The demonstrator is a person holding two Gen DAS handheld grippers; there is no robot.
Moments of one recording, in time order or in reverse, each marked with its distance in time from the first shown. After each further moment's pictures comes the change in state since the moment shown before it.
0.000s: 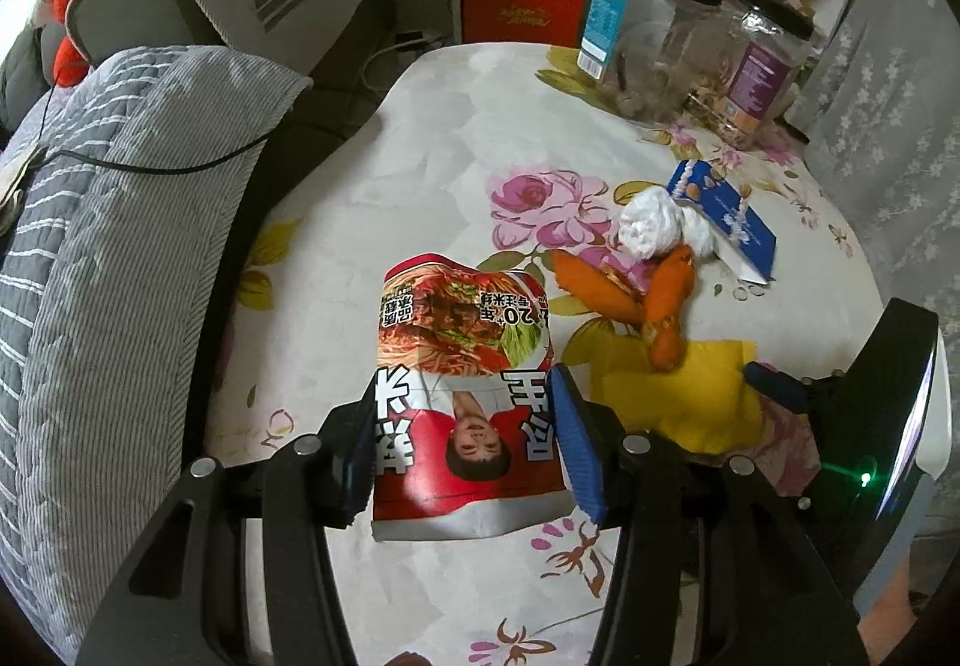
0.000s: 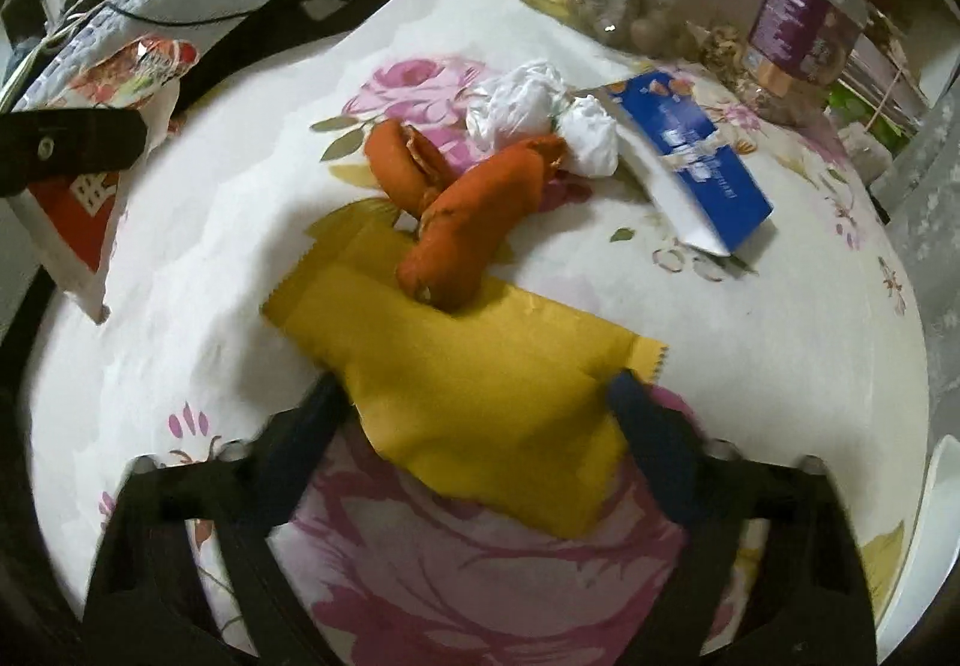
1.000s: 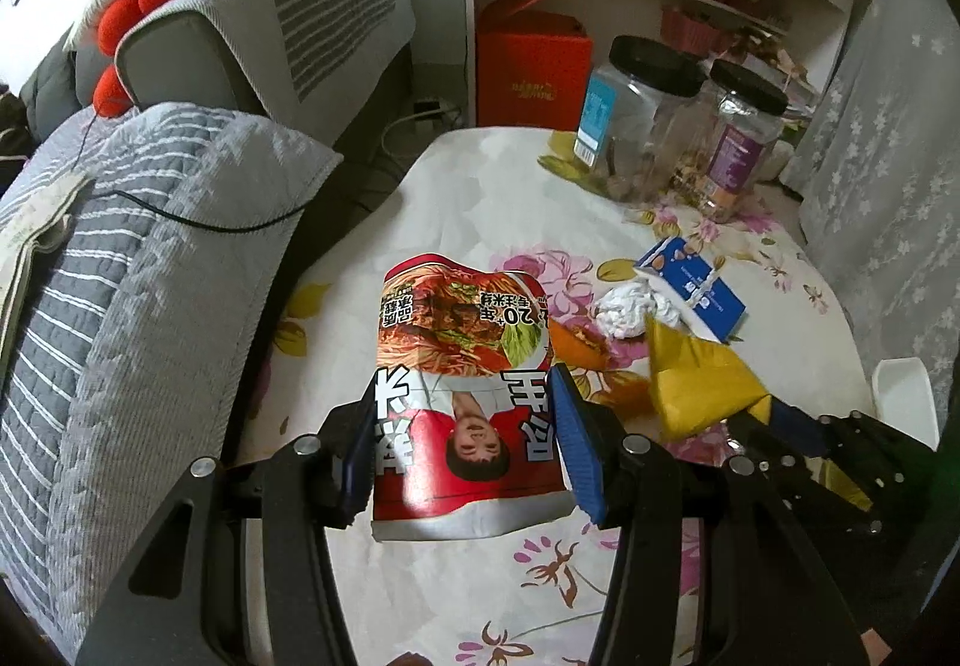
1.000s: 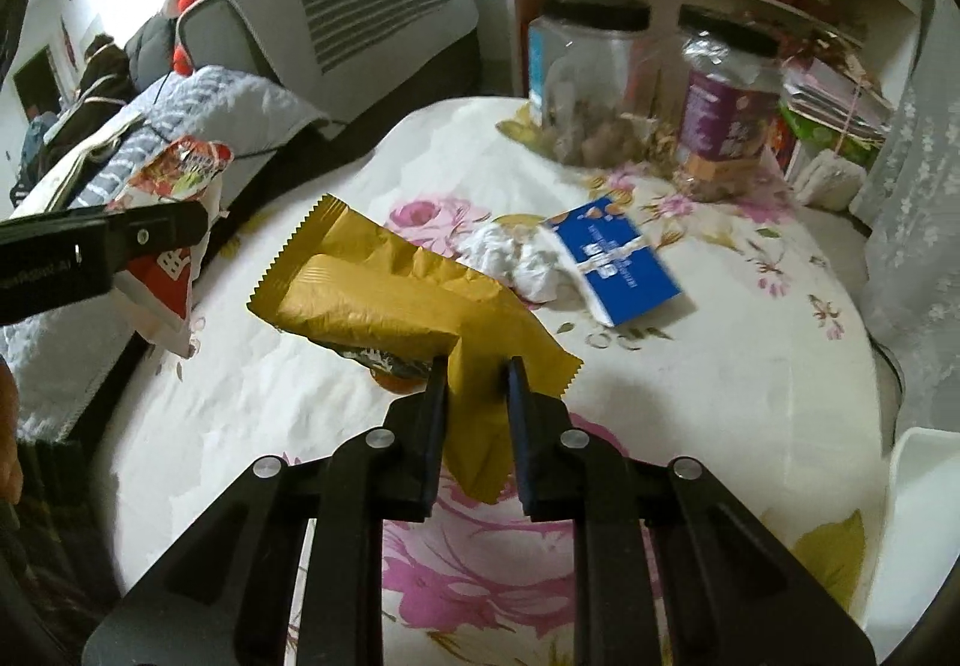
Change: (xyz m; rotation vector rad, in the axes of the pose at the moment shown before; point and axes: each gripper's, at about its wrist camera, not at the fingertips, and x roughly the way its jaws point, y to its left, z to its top) left arm -0.054 -0.009 0.001 -0.035 -0.171 0.029; right arm -0.085 -0.022 0.001 0.095 -0.206 0.049
